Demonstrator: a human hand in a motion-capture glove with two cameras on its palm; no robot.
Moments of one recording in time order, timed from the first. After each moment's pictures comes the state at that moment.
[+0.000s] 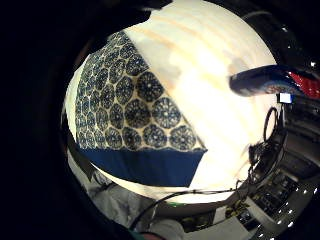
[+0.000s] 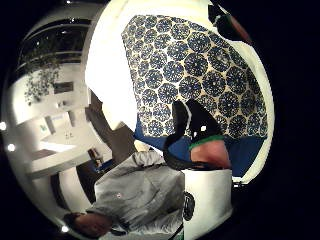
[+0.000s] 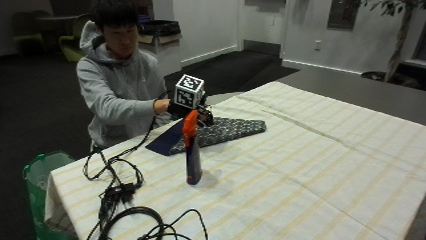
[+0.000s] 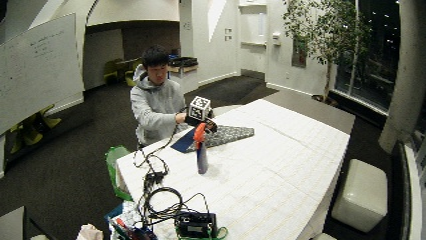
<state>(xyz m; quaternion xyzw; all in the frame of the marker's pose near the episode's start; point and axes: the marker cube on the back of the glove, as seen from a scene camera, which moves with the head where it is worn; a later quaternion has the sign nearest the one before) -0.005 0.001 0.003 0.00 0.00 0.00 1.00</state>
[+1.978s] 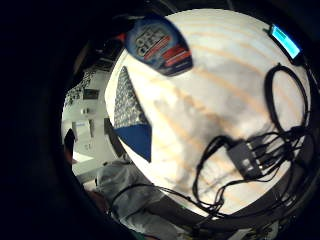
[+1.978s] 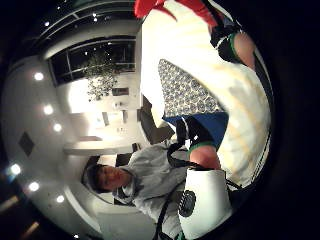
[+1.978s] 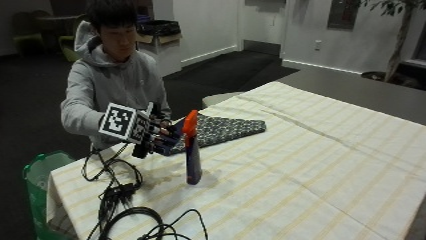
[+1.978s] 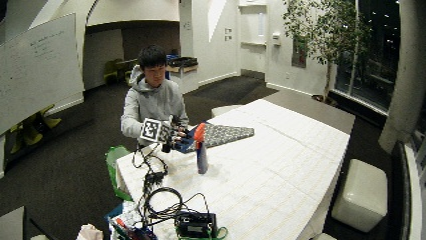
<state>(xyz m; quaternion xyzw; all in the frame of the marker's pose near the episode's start) 0.248 0.062 -0.091 0.05 -0.31 -0.02 0.95</state>
